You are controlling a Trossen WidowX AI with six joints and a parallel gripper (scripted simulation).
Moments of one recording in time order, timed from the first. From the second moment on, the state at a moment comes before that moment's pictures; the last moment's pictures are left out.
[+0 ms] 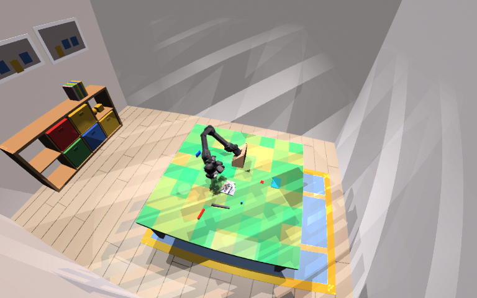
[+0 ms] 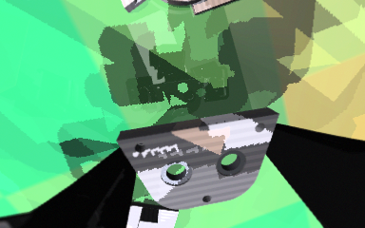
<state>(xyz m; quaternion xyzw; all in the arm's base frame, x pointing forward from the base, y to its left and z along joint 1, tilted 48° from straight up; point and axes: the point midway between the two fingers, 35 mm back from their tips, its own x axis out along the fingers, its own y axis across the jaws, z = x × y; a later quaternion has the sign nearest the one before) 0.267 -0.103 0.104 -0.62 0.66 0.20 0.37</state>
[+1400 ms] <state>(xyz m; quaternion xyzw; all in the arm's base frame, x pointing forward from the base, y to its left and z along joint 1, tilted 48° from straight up) 0.283 -0.058 0.060 -0.72 0.53 0.44 0.08</state>
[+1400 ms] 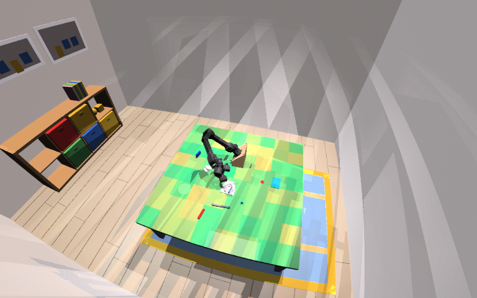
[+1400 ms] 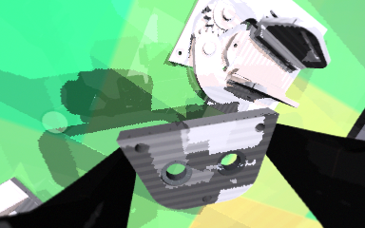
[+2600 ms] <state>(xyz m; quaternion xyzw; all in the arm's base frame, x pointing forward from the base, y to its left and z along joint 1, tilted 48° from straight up) 0.284 -0.018 0.023 -0.70 0.36 0.59 -0.19</state>
